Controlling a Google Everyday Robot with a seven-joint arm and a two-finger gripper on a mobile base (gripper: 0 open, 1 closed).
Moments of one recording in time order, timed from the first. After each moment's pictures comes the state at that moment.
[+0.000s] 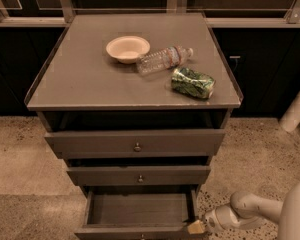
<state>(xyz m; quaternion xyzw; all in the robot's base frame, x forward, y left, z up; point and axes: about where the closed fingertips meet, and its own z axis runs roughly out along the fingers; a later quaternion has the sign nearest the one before) 0.410 -0.201 0.250 -0.18 0.92 0.35 0.07</state>
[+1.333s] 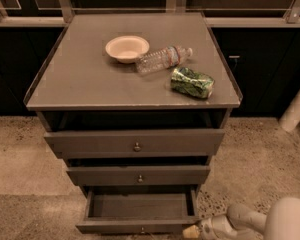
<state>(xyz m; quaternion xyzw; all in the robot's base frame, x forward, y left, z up) 0.412 -0.191 0.164 -0.09 0.91 0.40 0.07</state>
